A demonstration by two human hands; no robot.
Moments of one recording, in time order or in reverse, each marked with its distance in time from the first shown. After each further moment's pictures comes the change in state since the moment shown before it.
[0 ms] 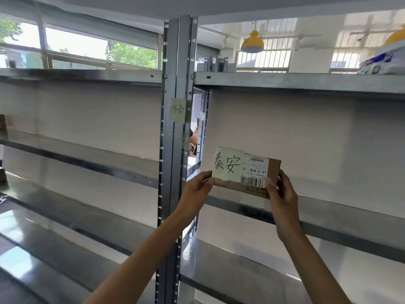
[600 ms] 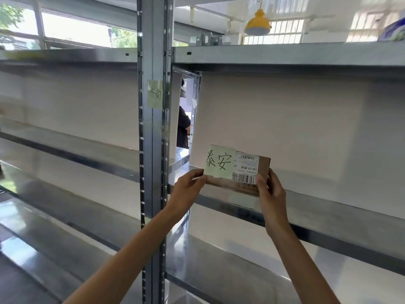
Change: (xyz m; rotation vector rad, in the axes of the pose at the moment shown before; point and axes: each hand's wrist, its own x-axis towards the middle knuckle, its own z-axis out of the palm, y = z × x) left_hand 0.057 -0.047 0.057 0.098 0.117 -0.125; right_hand 0.076 0.072 -0.027 -0.011 -0.069 0.071
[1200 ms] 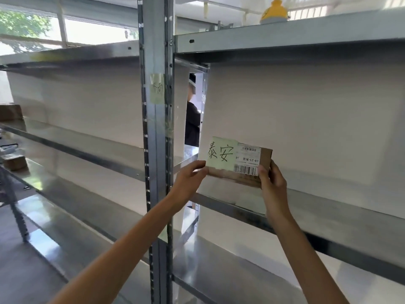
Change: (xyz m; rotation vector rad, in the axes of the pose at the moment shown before) left_hand 0.044 -0.014 0.000 0.052 0.025 -0.018; right_hand 0.048 0.029 0.018 0.064 -0.059 -0.012
